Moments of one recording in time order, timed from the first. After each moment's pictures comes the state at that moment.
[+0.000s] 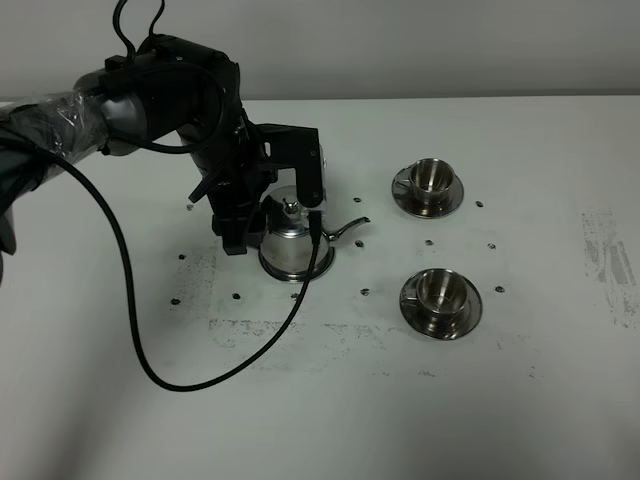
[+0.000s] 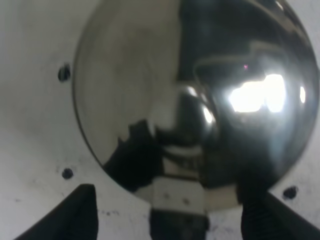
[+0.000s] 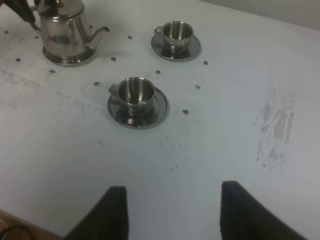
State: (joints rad) left arm -0.46 2.17 -1.71 0.01 0.87 1.10; right arm 0.11 -0.01 -0.52 0.17 1.13 -0.20
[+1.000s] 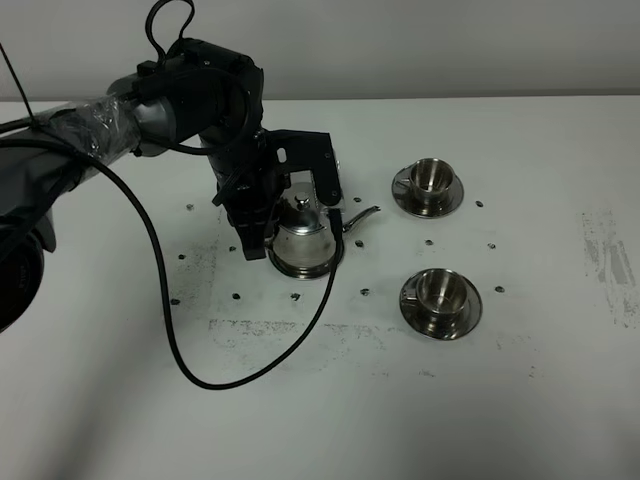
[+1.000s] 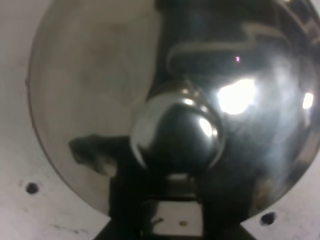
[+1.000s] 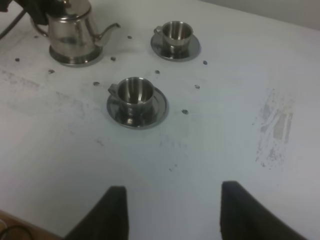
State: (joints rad) left arm -0.48 2.25 -1.79 0.02 0.96 1.01; right arm 0.11 -0.01 -0.52 0.17 1.13 -0.20
